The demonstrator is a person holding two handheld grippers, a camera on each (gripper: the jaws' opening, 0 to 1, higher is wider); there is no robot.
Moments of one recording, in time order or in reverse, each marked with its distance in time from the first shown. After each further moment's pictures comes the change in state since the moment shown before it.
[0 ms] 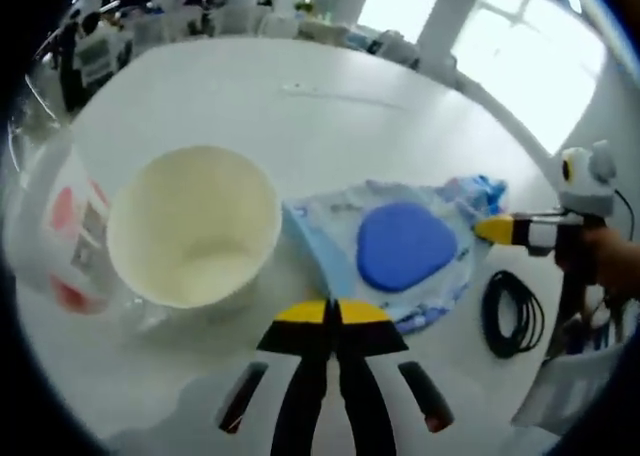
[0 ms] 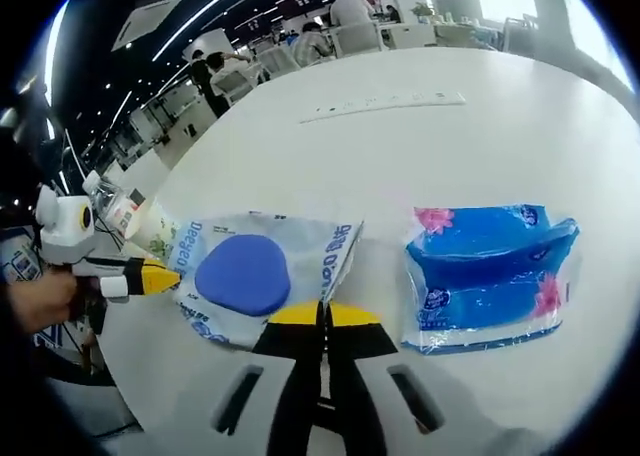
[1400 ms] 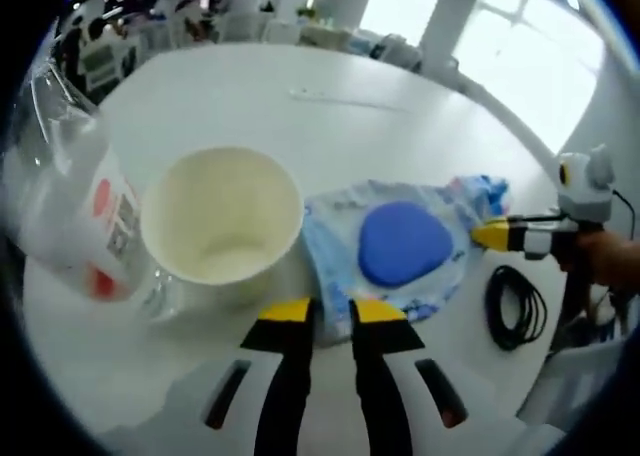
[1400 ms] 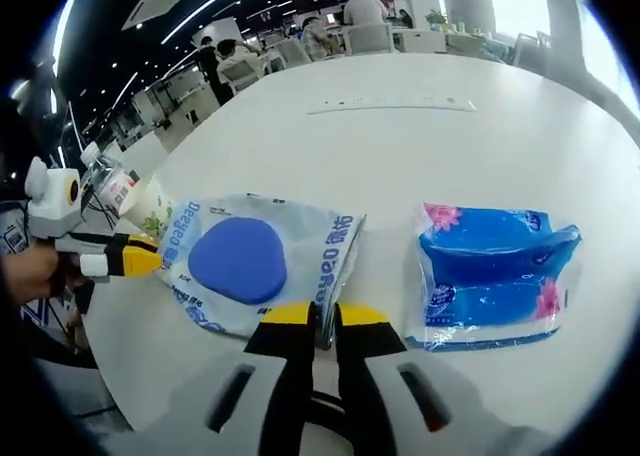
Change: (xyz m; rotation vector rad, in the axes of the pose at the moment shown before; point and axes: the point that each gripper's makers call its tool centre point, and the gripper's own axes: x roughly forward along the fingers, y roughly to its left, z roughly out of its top) left arm -0.015 0.006 -0.004 0.015 -0.008 0.019; right arm 0.000 0.002 -0.009 -0.084 0.008 -0.026
